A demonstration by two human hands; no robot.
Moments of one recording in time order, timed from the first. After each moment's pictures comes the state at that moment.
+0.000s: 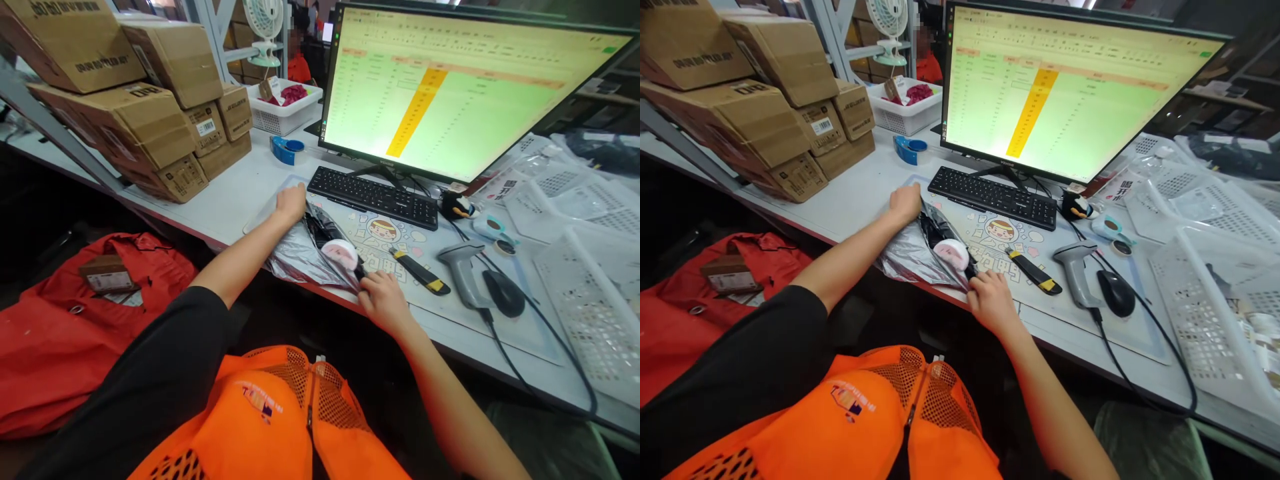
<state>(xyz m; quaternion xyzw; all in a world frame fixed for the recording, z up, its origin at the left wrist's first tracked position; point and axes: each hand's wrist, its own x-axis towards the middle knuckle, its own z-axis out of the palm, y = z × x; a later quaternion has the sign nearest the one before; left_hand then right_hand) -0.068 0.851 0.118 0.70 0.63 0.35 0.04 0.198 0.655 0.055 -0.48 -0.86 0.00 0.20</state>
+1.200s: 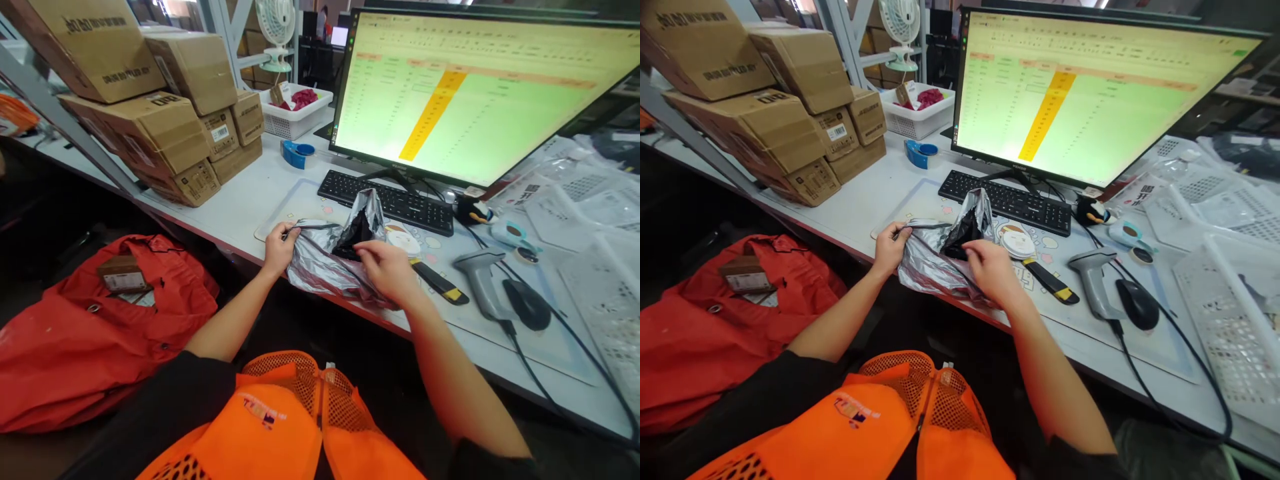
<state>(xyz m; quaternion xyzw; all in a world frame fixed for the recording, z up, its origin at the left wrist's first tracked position) -0.105 0.745 0.054 0.55 0.51 0.62 0.22 0.163 0.712 0.114 -0.50 -0.78 0.14 0.35</state>
